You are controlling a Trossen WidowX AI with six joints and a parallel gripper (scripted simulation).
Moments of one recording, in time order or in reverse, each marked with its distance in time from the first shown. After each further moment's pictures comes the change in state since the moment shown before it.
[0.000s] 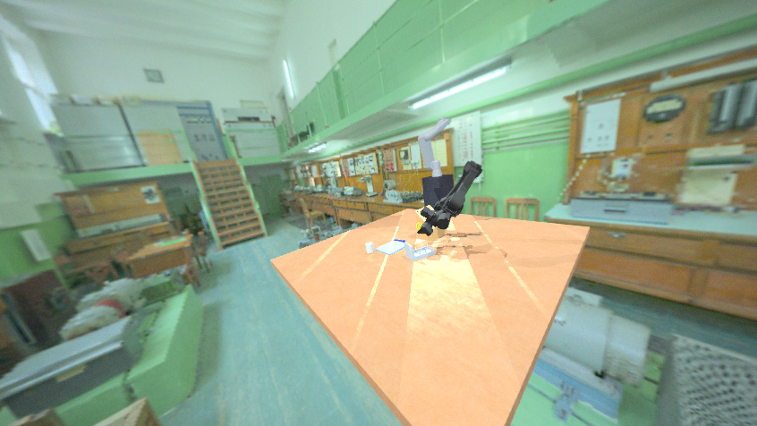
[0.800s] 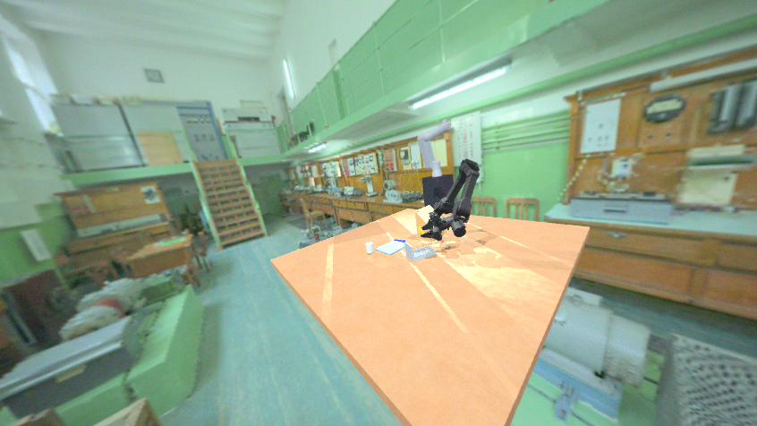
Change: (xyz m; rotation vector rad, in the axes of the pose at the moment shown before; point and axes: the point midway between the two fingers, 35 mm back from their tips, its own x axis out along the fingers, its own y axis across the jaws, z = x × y) arm -0.008 0.022 -0.019 -0.143 -0.327 0.366
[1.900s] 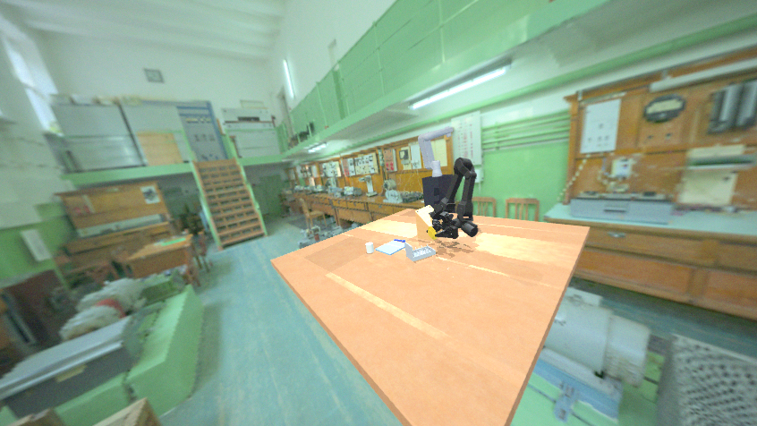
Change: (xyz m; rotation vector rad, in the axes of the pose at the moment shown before) arm -0.046 0.020 -0.015 0.034 -0.246 0.506
